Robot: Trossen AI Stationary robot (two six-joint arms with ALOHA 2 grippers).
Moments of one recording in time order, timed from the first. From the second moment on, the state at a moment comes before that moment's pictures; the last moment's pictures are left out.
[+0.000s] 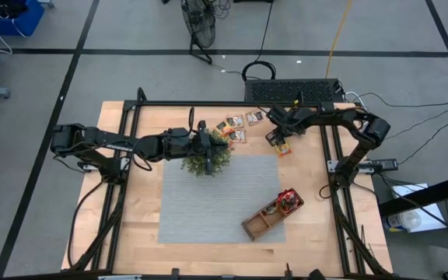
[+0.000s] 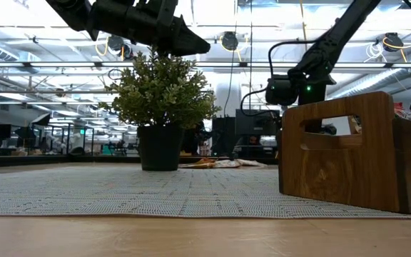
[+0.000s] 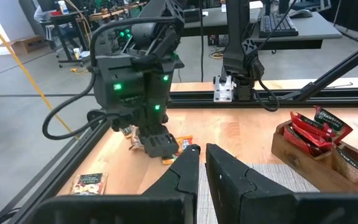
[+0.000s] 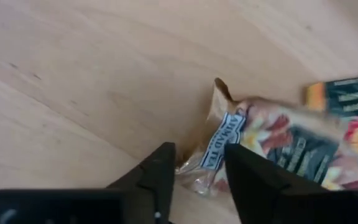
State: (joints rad) left arm 0.08 1.44 0.80 0.48 -0.10 0.10; right arm -0.67 1.70 0.81 -0.52 0.27 0.26
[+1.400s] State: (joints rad) left arm 0.08 1.44 0.80 0.58 -0.10 0.07; right arm 0.13 1.40 0.39 0.75 0.82 -1.06
